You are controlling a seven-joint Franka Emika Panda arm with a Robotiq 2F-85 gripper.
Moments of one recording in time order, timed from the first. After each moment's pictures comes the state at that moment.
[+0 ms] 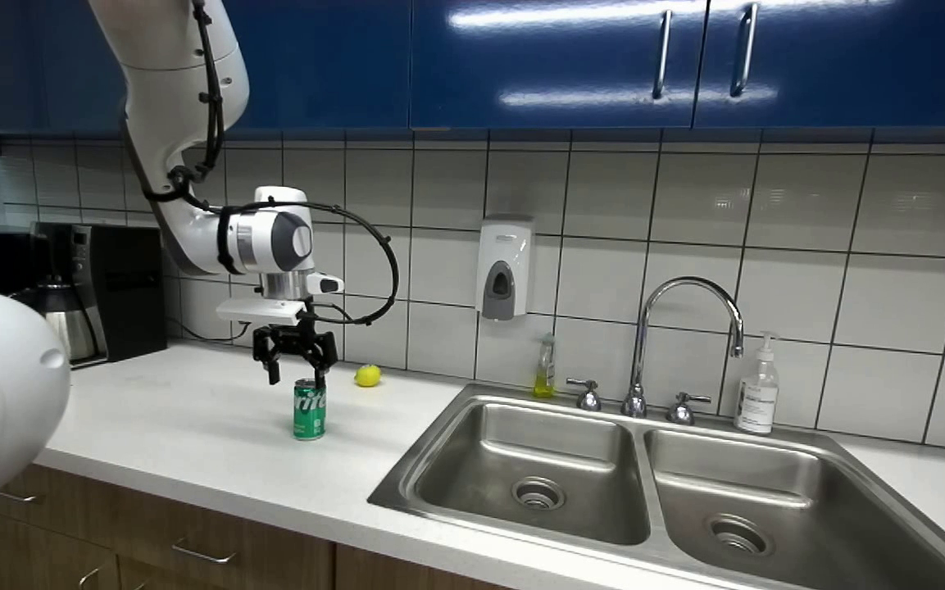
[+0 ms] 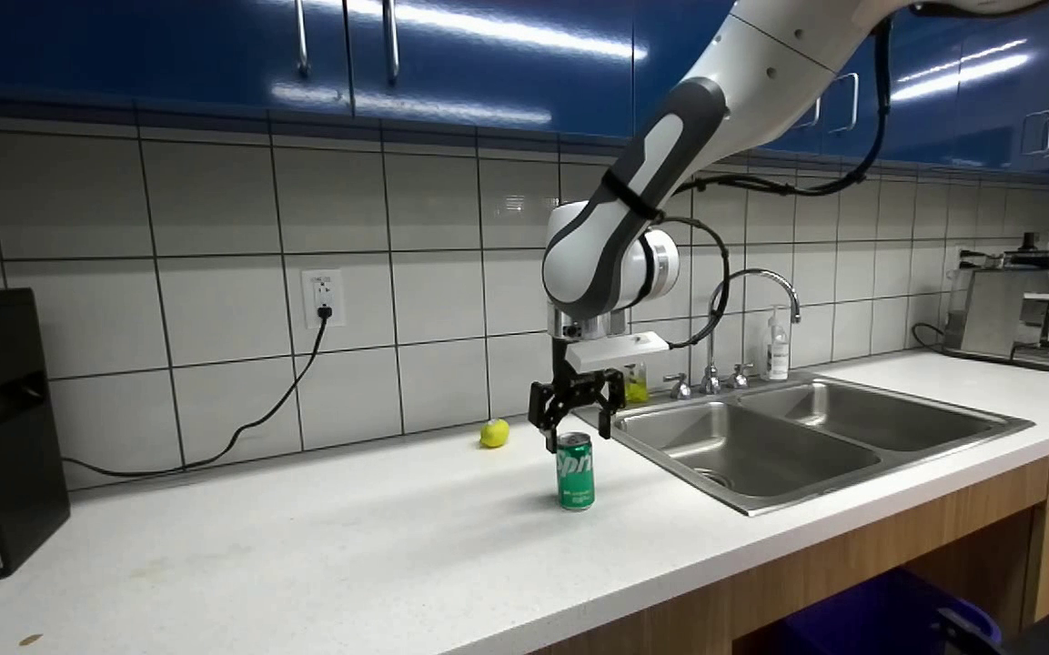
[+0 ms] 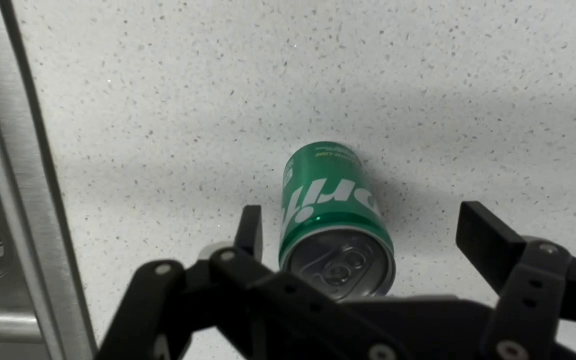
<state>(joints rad) 0.19 0.22 0.08 -2.20 -0.11 2.50 0.22</state>
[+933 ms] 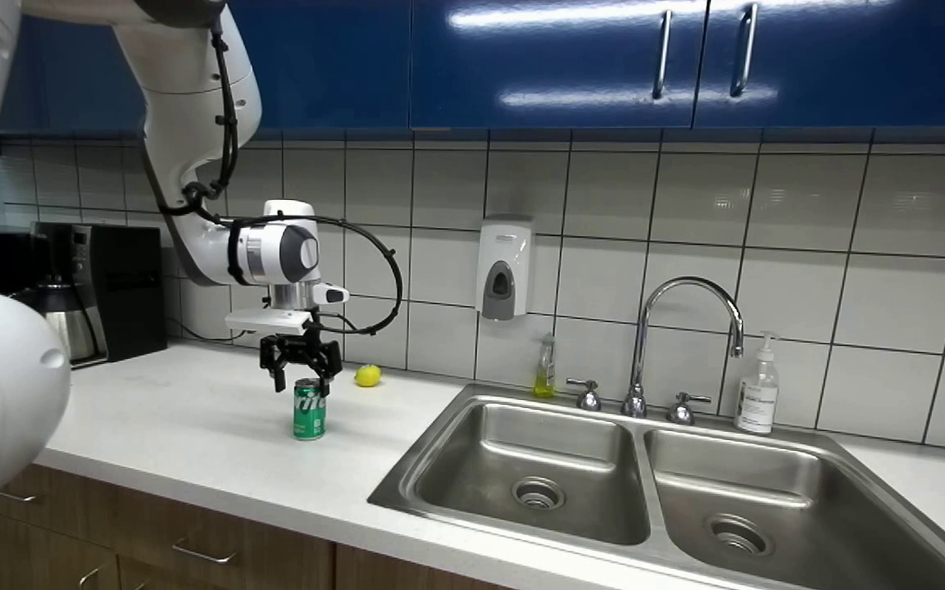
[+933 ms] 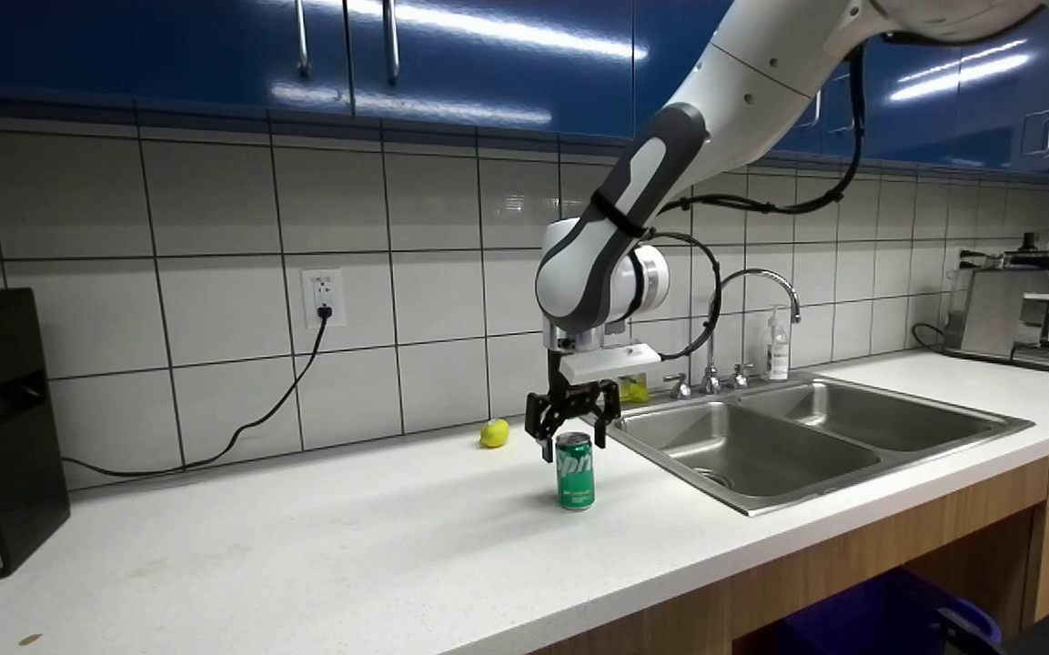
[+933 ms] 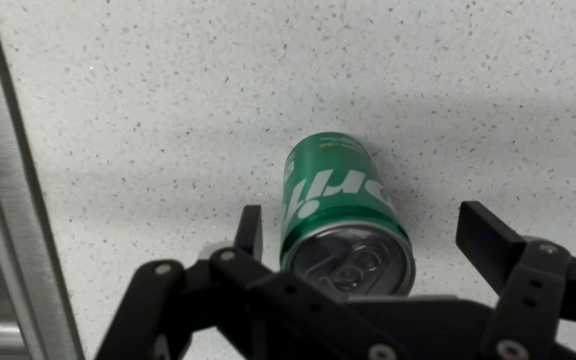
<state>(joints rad) 0.19 0.30 0.07 -2.14 -0.11 2.51 0.22</state>
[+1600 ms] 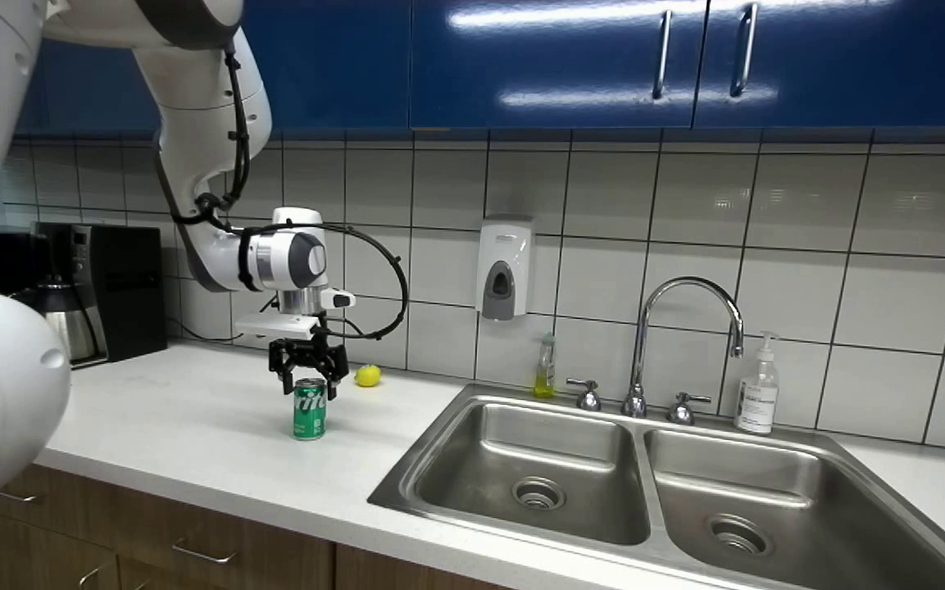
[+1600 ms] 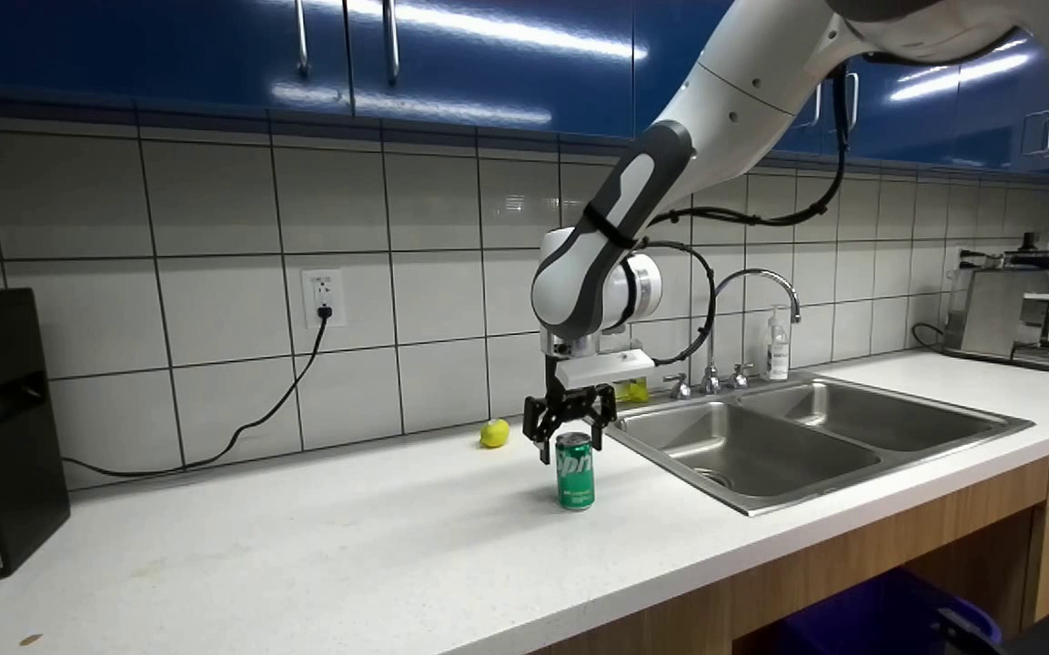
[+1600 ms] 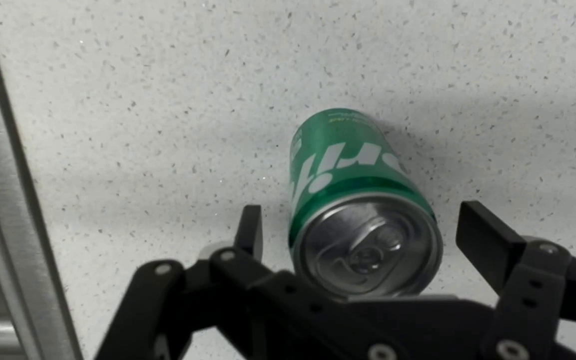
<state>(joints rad) 0.19 0.36 0.06 -2.09 -0.11 2.51 0.22</state>
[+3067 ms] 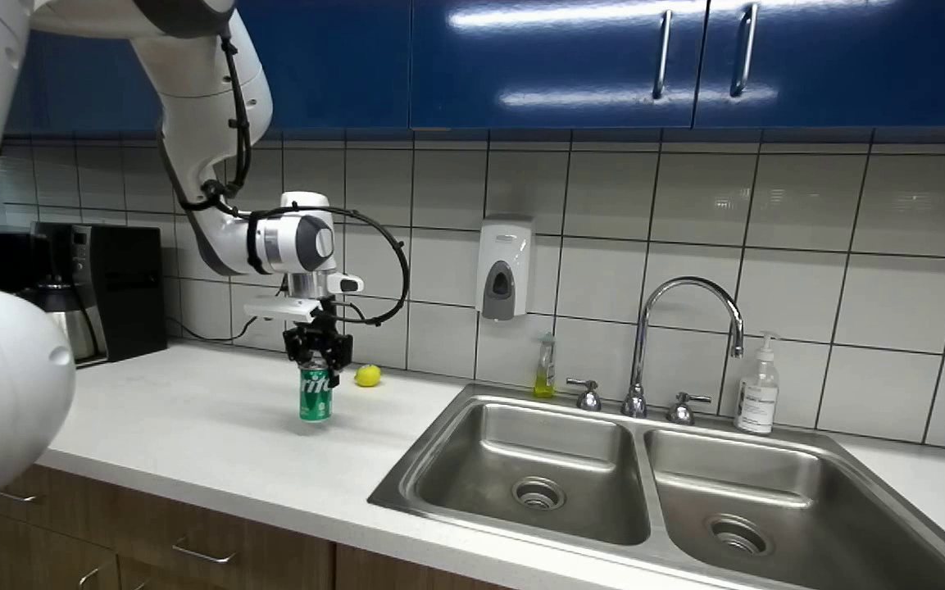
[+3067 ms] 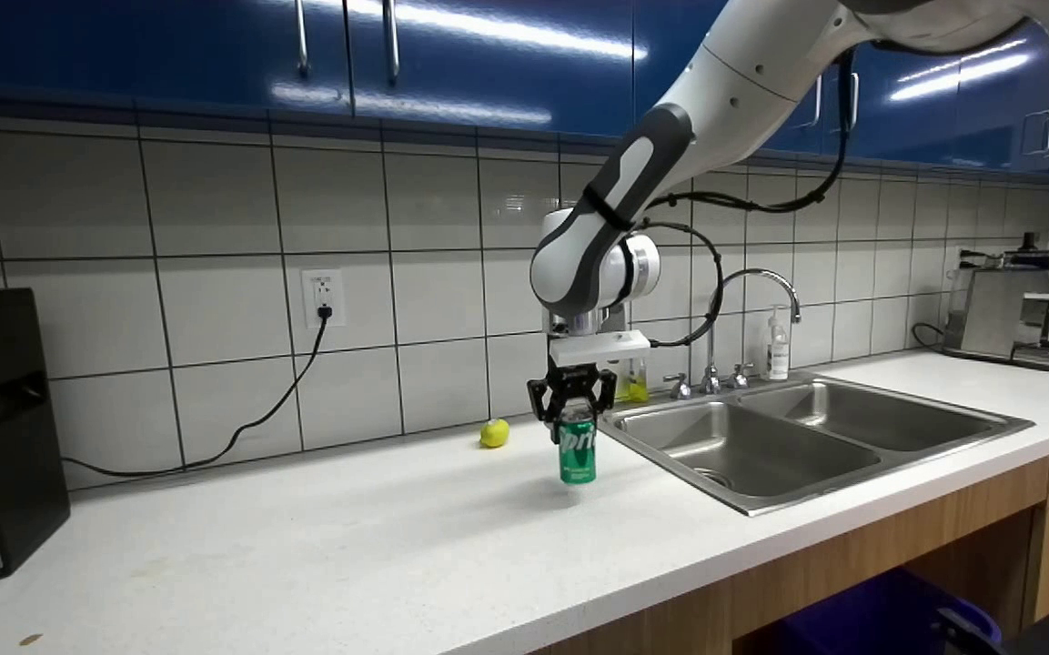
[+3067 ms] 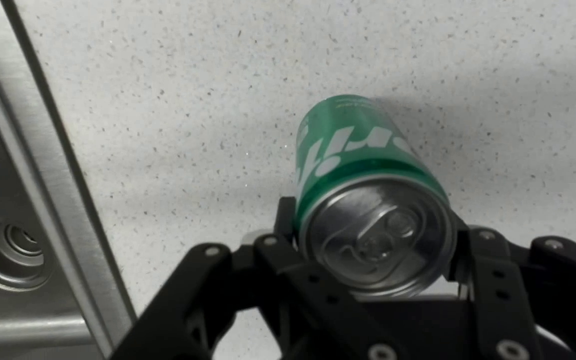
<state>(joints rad) 0.22 0.33 0.00 -2.04 -0.10 2.45 0.33</state>
